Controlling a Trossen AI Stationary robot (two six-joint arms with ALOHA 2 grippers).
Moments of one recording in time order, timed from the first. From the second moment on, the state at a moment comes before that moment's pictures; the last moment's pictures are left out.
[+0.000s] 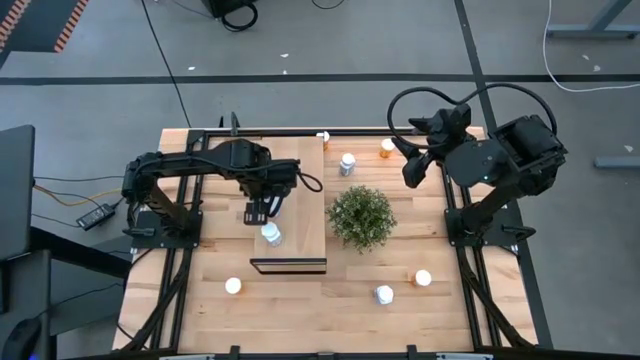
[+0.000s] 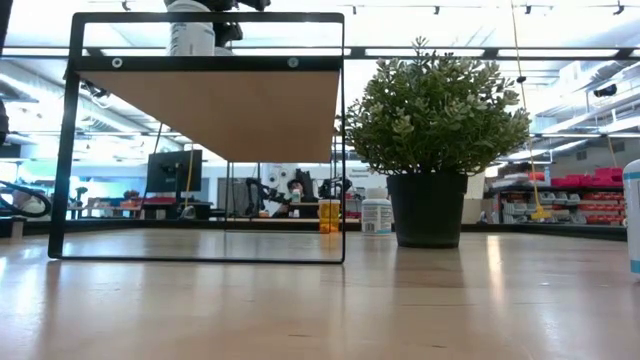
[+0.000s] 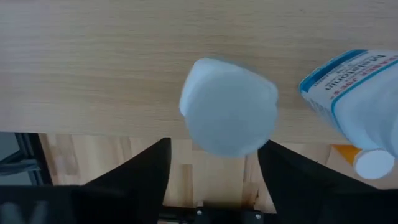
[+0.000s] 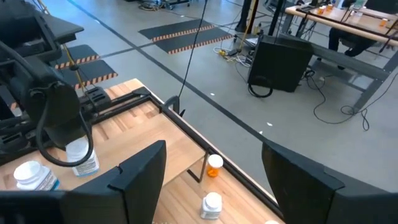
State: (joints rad) left arm 0.05 1.66 1.74 -1.57 -0.12 0.07; right arm 0.38 1.55 2.36 -1.57 1.01 0.62
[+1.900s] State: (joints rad) left arm -0.02 1.56 1.96 -1.26 -0.13 -0.02; right arm 0.30 1.56 2.07 -1.57 0.35 0.99
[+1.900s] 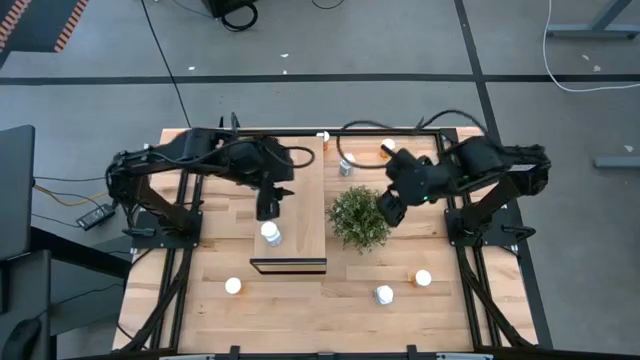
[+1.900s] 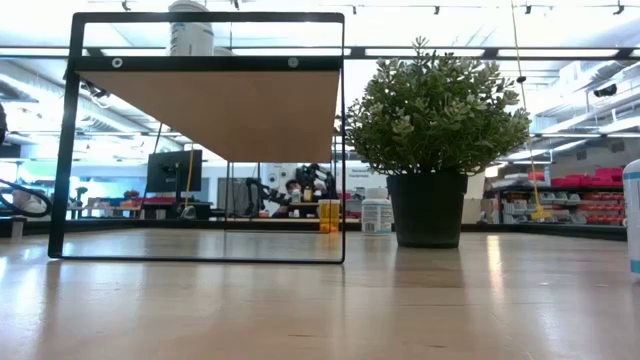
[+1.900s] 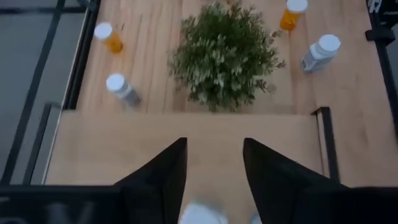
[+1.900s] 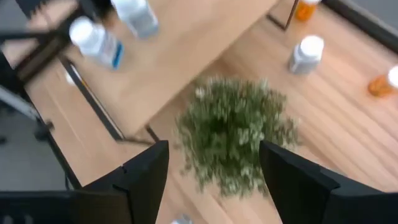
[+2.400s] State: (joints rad) left arm -0.19 1.42 1.96 -1.57 -0.04 -0.46; right arm 0.31 1.55 2.06 -1.56 0.39 0.95
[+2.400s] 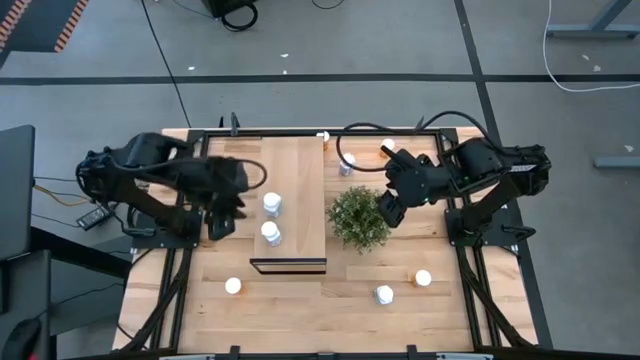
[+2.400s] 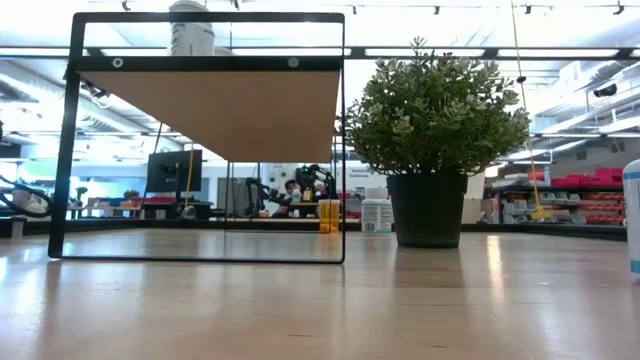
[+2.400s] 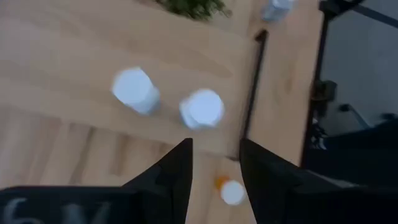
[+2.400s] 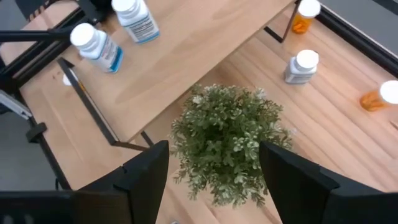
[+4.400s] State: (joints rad) left arm -0.83 1.48 0.95 -0.84 -0.13 -0.90; right arm 0.68 1.56 2.05 -1.51 0.67 1.29
